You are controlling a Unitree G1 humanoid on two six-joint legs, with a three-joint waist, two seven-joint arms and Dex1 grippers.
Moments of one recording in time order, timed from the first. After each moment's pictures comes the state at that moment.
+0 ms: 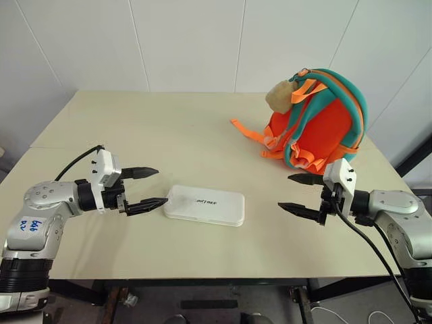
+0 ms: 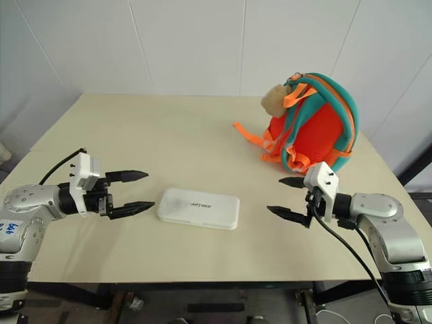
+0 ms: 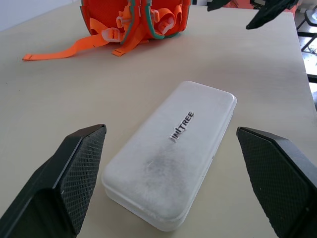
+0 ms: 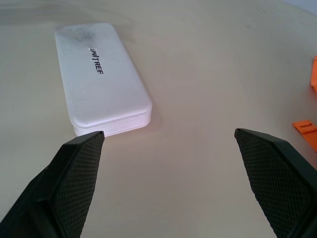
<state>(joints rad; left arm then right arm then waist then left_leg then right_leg) -0.42 0.81 0.19 -0.02 -0.51 0.35 -1.12 -0.41 -0.78 -0.11 -0.06 0.42 0.35 1.08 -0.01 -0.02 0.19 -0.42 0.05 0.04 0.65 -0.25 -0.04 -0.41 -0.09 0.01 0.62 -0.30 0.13</state>
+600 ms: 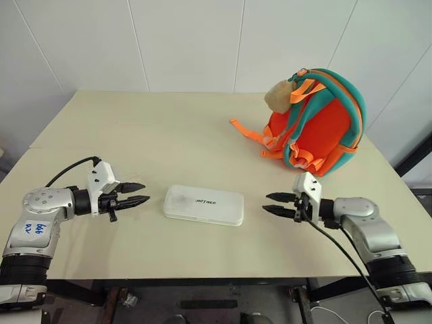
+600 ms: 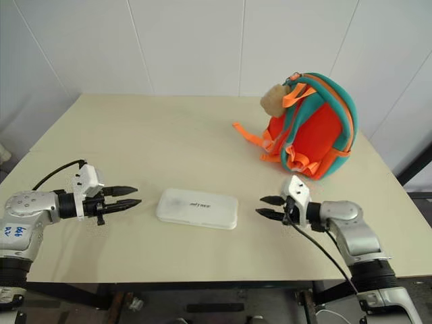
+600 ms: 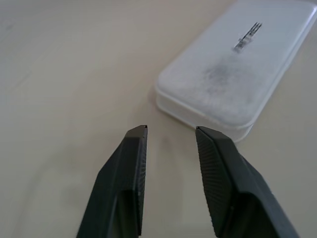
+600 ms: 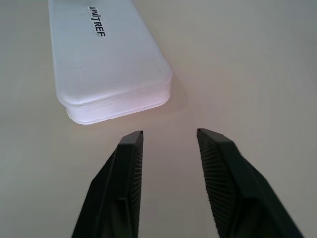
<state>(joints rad) -0.45 0.84 0.13 0.29 -0.26 0.13 -1.06 -0.50 -0.59 0.07 0.22 0.27 0.19 1.07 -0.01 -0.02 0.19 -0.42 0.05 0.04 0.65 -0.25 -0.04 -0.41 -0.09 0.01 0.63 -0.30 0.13</state>
